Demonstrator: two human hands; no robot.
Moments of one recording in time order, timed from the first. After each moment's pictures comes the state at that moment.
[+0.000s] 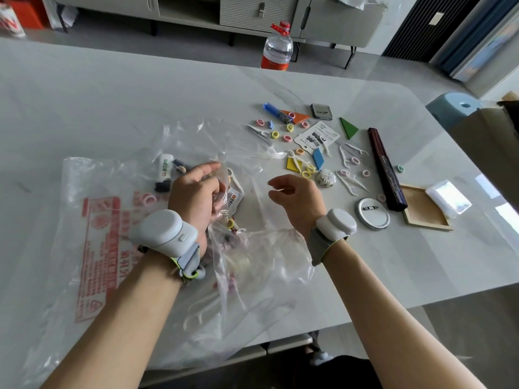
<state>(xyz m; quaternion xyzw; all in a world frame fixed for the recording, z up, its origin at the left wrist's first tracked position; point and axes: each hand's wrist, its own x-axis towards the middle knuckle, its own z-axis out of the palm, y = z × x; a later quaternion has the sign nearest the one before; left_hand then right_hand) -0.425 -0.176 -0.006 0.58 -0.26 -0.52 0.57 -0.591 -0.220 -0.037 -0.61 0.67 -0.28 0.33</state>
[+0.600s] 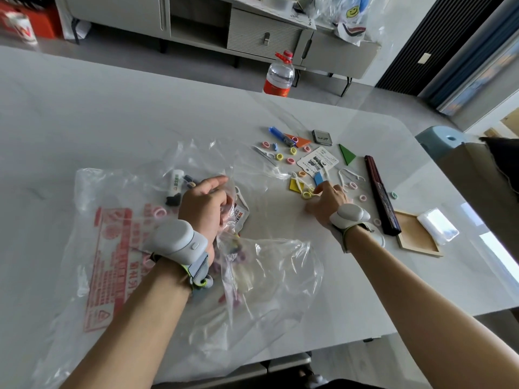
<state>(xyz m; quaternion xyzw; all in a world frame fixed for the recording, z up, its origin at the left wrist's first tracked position) -0.414 -0.177 0.004 0.56 -0.23 -0.54 0.58 -0.648 -0.280 -0.038 -0.63 0.76 -0.06 0.13</state>
